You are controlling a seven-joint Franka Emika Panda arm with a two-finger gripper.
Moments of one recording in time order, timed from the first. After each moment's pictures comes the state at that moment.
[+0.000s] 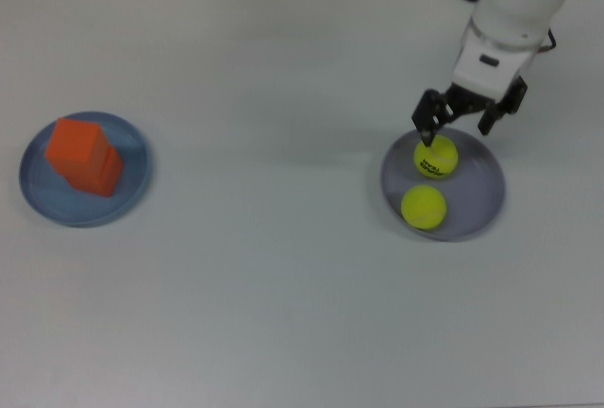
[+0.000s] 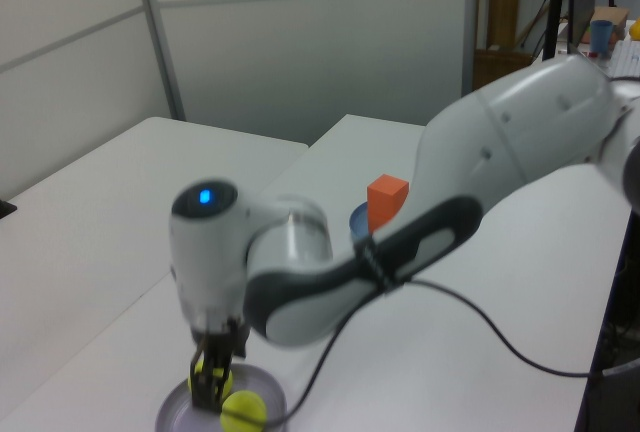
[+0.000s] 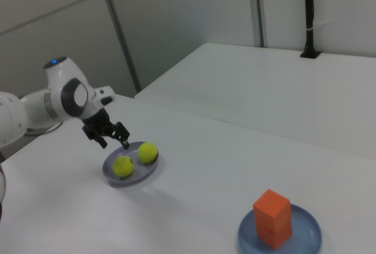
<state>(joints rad) 0.31 0.40 0.28 -1.61 -0.27 2.11 0.36</state>
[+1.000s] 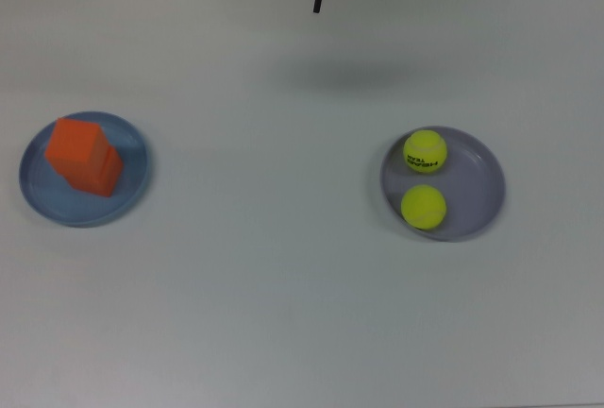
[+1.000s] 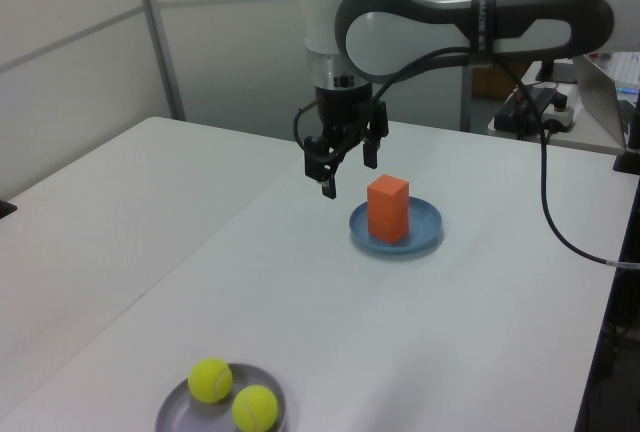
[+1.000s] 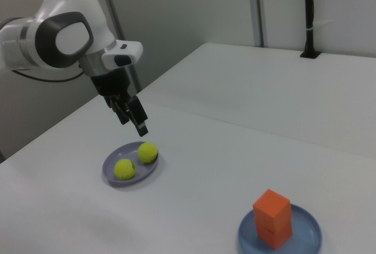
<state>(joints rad) -0.05 -0.01 0.24 -1.64 -0.09 1.67 0.36</state>
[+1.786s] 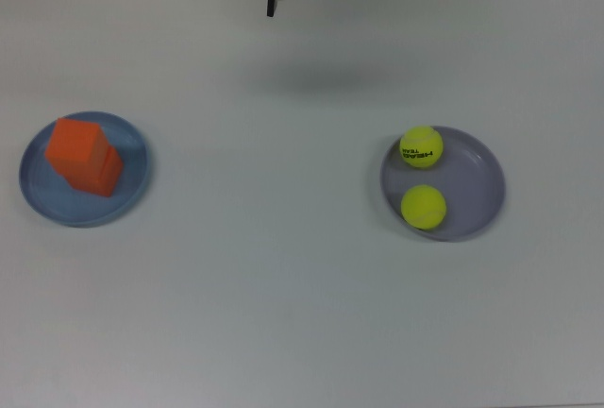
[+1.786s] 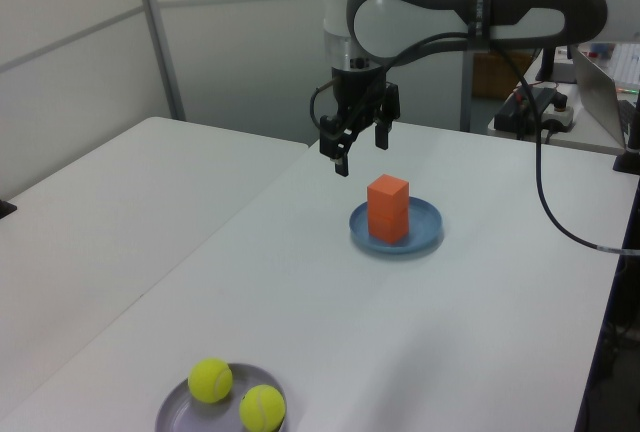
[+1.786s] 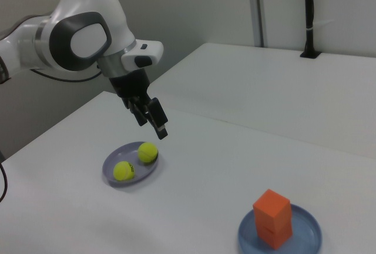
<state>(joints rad) -0.10 -0.01 0.19 -1.63 -0.08 1.68 0.28</state>
